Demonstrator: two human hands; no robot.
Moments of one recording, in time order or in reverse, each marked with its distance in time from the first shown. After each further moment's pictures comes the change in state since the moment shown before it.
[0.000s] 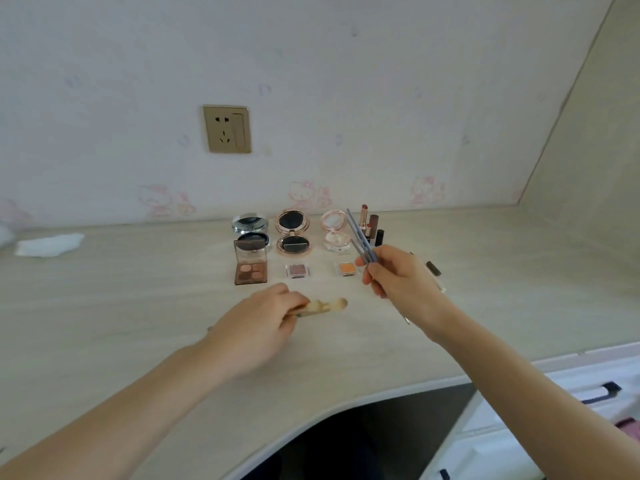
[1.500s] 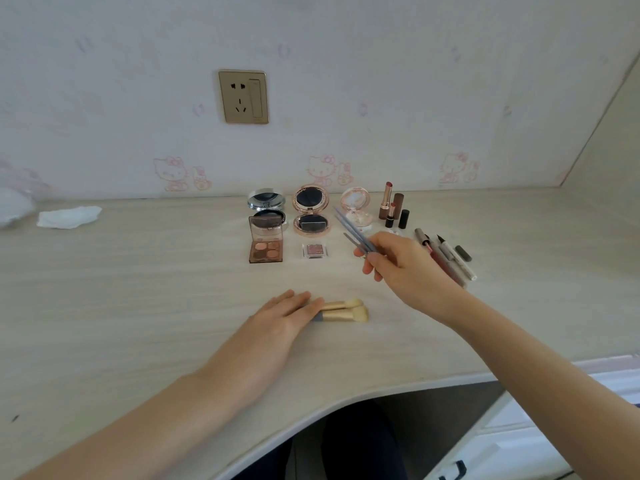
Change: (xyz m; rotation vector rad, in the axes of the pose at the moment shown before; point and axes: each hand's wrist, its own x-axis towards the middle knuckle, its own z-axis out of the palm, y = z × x) left_hand -0.032 -0.017 0.040 0.140 -0.030 -0.005; right_hand 0.017 0.014 0.018 -0.285 -0.160 -0.115
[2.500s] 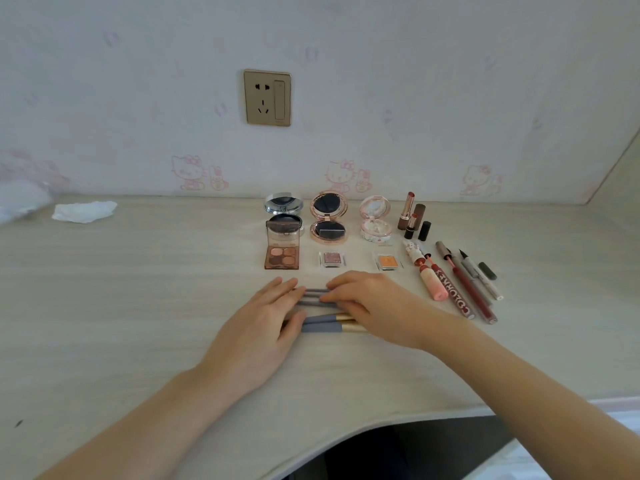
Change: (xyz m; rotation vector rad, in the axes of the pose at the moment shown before) left_hand 0.005 -0.025 -0.007 -0.108 0.194 -0.178; right_hand 0.020 -0.006 0.046 -0.459 -0.344 -0.366
